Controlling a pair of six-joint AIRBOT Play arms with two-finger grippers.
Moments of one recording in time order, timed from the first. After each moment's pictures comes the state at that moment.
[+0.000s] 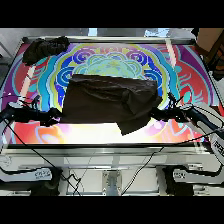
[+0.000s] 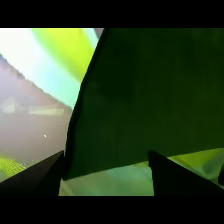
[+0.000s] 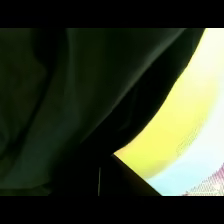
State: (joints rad) left arm 0.42 -1.46 0.82 0.88 -1.12 -1.15; right arm -0.17 -1.42 0.69 -0.75 0.80 1.13
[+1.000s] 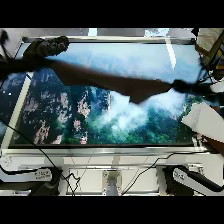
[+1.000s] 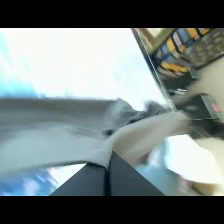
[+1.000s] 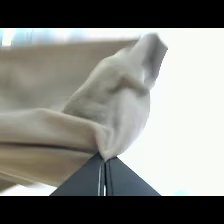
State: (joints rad) left arm 0.37 -1.44 1.60 0.35 -1.36 -0.97; right arm -0.32 -1.16 1.10 -0.91 0.87 1.17
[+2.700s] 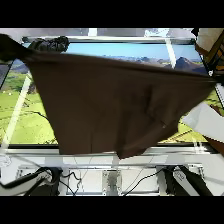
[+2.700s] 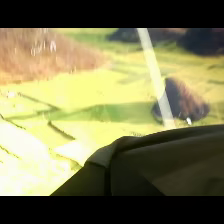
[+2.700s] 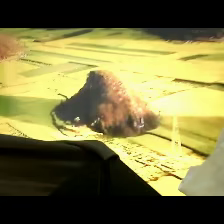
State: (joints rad) left arm 0.24 -1.33 1.88 0.92 -1.57 -1.40; right arm -0.46 -1.01 1.47 -1.12 1.44 1.26
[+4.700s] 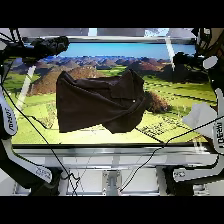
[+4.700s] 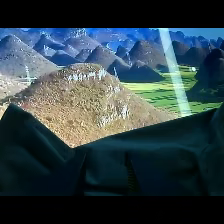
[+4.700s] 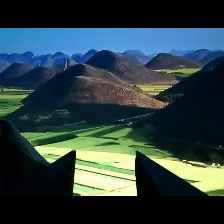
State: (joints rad) left arm 0.22 -1.78 2.02 0.91 -1.12 -1.17; right arm -0.18 -1.53 1.55 -1.15 0.68 1.21
